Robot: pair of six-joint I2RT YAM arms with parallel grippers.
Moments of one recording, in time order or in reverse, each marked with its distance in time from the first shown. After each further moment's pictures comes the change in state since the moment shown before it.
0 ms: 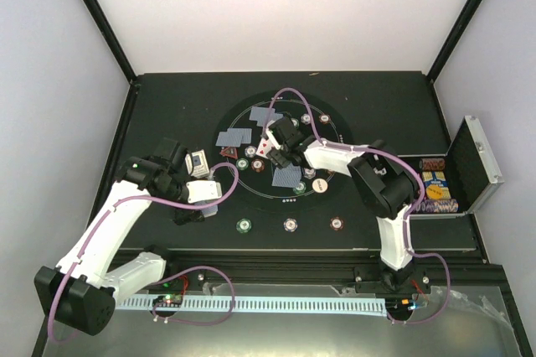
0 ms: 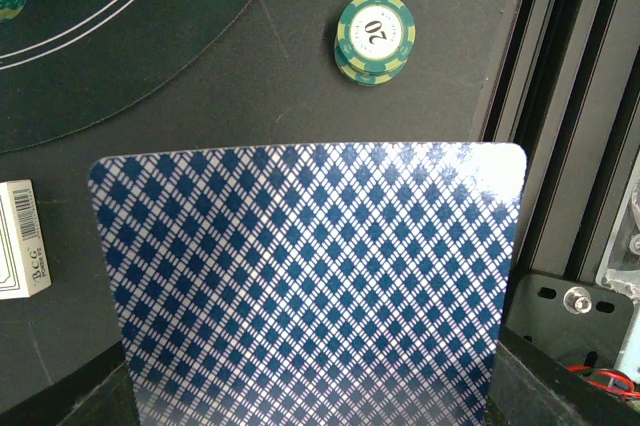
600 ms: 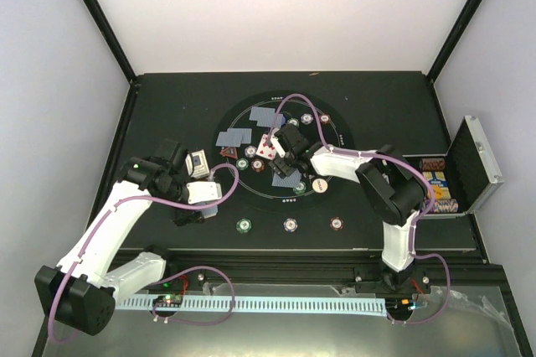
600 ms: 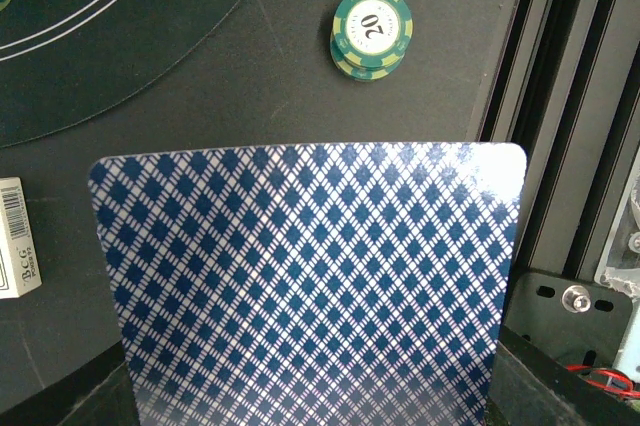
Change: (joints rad) left arm 0.000 0.000 -0.013 0.004 -0.001 0.000; right arm 0.002 -0.087 -0.116 0.005 -0.076 0.047
